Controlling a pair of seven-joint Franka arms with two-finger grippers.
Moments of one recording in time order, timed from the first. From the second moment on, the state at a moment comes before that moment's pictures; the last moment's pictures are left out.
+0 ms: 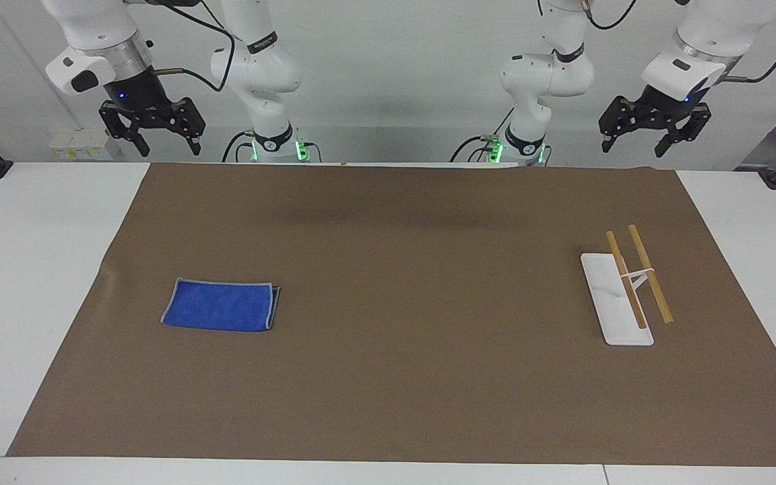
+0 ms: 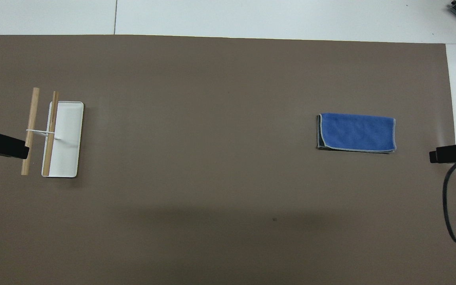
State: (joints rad) left arm -0.14 -0.07 0.03 -1.51 0.00 1.38 0.07; right arm -0.18 -0.18 0.09 -1.72 0.05 1.55 -0.10
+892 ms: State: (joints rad) left arm -0.14 -0.07 0.03 -1.51 0.00 1.38 0.07; right arm -0.23 -0.18 0.09 -2.06 0.05 2.03 -0.18
